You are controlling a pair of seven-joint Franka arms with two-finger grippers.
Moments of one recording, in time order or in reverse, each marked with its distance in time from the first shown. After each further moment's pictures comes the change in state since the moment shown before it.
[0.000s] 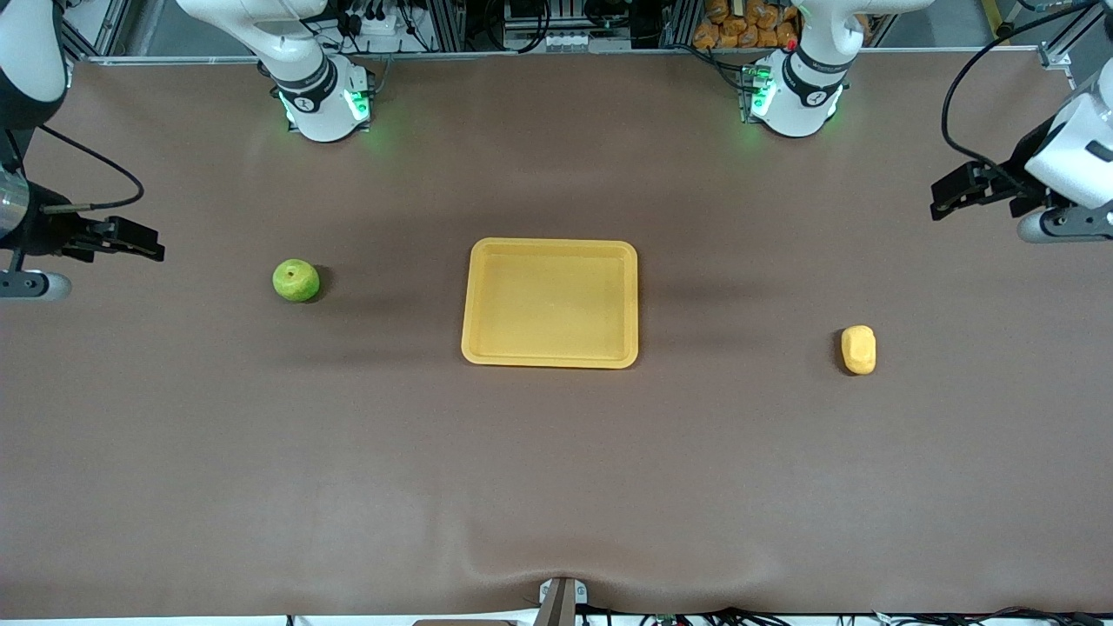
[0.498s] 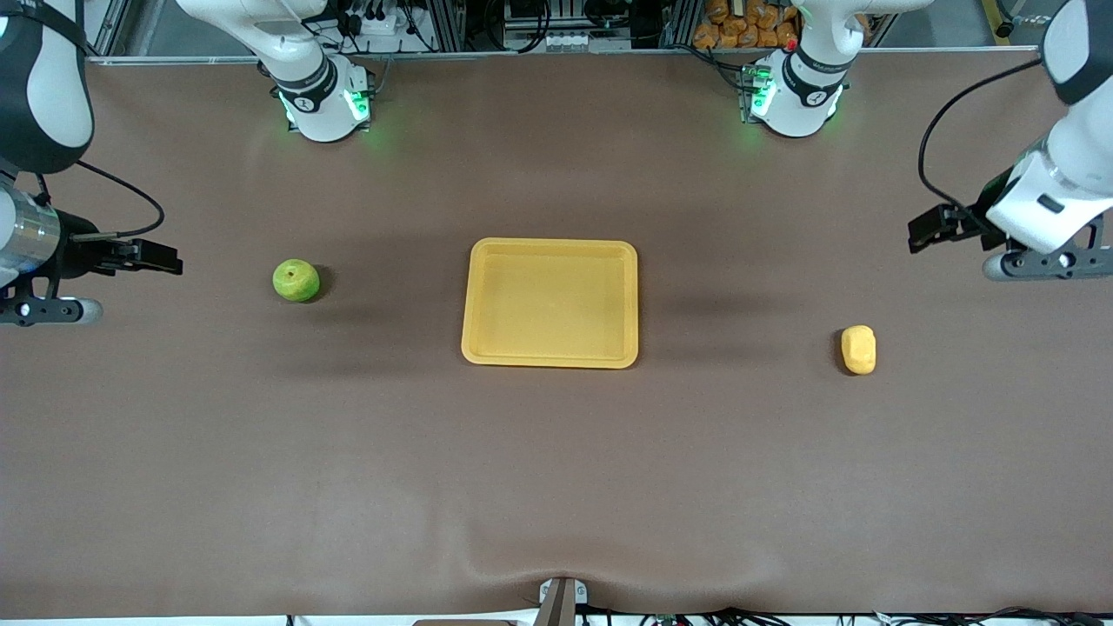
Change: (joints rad) left arm 0.036 0.015 0.002 -0.190 0.000 0.215 0.000; right arm 0.000 0.064 0.002 -0.002 0.000 0.001 0.000
